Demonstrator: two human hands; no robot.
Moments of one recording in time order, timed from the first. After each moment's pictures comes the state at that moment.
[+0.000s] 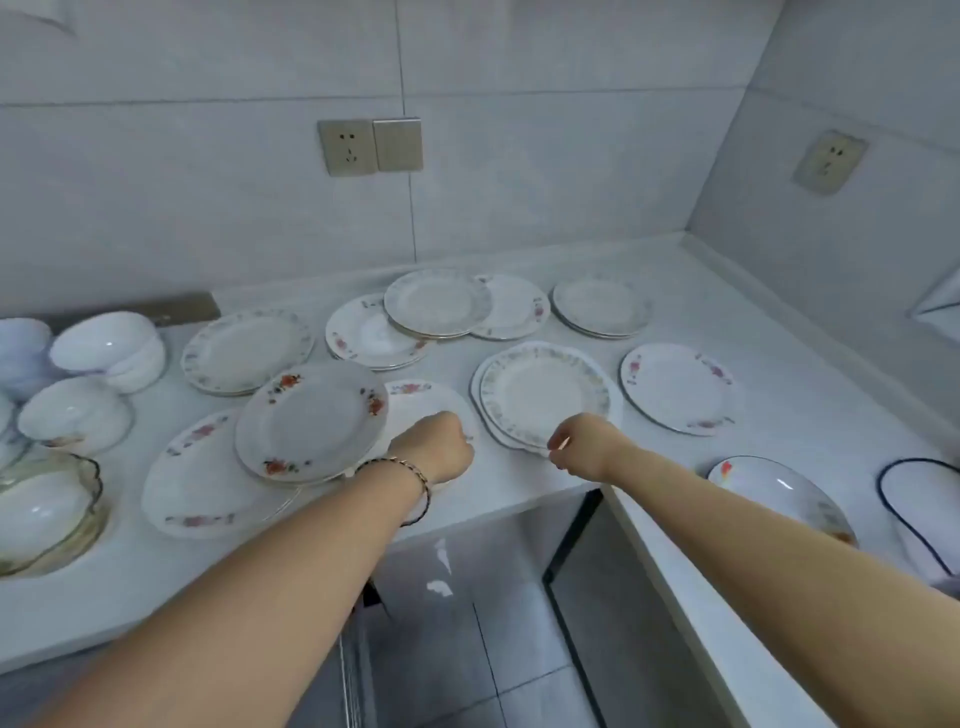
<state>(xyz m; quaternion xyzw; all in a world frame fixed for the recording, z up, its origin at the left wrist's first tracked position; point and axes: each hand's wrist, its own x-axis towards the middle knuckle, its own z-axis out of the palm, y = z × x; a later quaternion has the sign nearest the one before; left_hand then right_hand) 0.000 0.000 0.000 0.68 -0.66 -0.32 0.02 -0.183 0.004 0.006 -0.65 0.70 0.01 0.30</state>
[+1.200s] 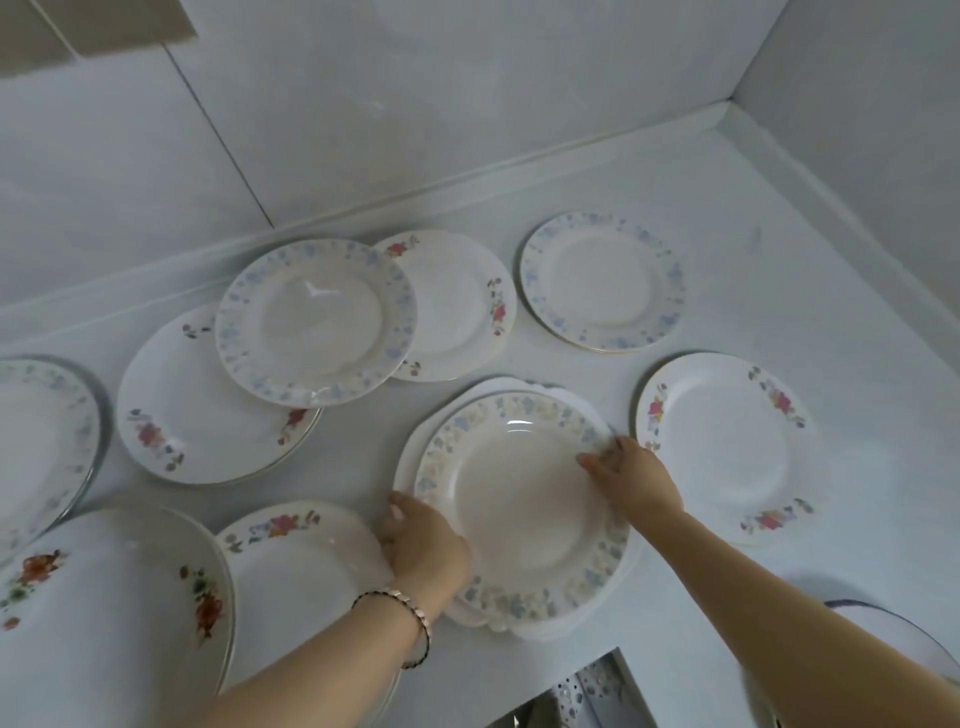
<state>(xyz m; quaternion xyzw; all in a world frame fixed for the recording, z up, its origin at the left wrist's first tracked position) -0.116 -0.218 -0.169 0.79 -0.43 -0.41 -0.12 -0.316 -0.237 -0.146 -0.40 0.84 -0.01 0.36</state>
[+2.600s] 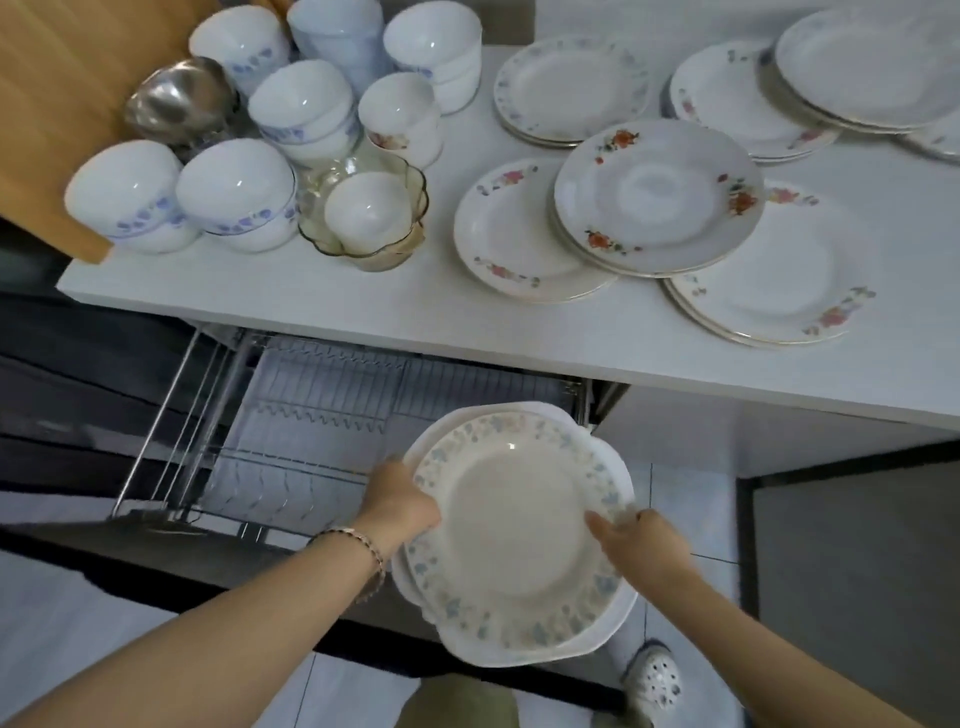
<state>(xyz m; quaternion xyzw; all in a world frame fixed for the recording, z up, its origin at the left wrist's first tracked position) 0.240 0.247 -0.178 0.87 -0.17 -0.44 0.12 0.013 0.173 -0.193 -0.57 0.67 0.12 0.46</state>
